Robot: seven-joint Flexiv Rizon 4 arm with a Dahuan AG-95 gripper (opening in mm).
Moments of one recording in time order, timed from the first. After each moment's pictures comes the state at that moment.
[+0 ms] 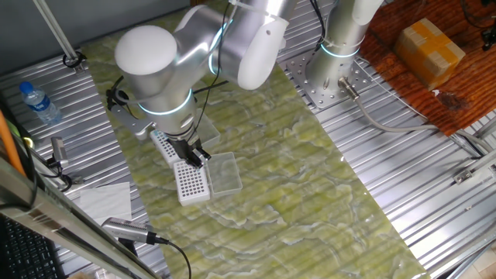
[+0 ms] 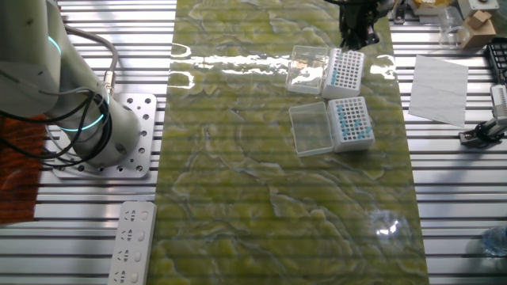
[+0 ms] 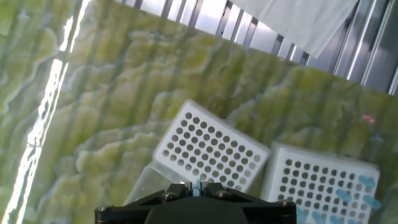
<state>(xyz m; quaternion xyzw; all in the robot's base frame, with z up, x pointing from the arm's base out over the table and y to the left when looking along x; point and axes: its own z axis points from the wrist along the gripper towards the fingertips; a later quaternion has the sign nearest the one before) 0.565 0.159 0.131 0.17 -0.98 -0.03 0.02</state>
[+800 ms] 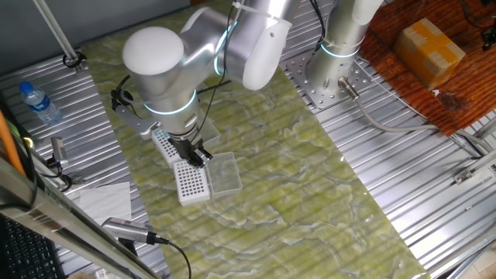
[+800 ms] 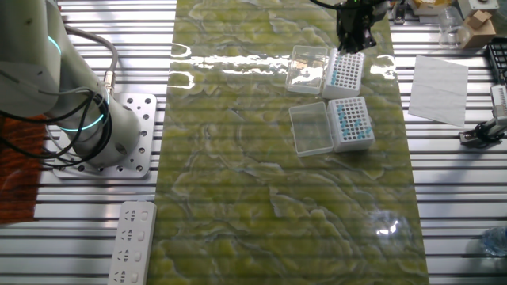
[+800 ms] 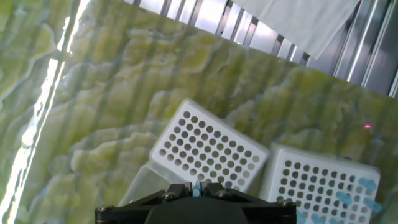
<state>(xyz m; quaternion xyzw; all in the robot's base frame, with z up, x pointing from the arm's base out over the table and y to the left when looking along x) 0.563 0.157 0.126 0.18 -0.98 -0.03 0.01</state>
